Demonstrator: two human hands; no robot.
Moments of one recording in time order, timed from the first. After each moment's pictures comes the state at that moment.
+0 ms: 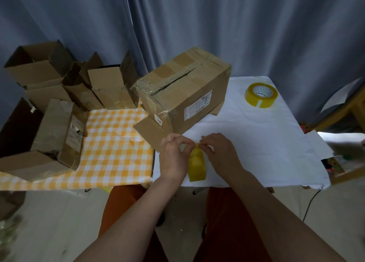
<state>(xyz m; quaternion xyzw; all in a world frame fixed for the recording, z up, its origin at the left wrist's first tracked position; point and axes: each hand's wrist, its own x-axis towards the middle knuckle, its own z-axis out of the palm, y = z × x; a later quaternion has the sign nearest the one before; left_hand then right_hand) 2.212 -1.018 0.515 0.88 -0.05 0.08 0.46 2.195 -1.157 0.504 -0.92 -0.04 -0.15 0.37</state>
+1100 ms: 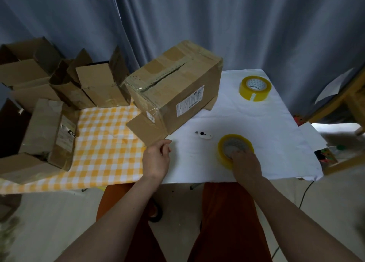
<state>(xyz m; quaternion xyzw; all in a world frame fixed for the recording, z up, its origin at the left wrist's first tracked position) 2.228 -0.990 0.470 0.90 0.00 0.03 0.43 2.165 -1.230 0.448 -0.99 0.11 0.06 0.02</state>
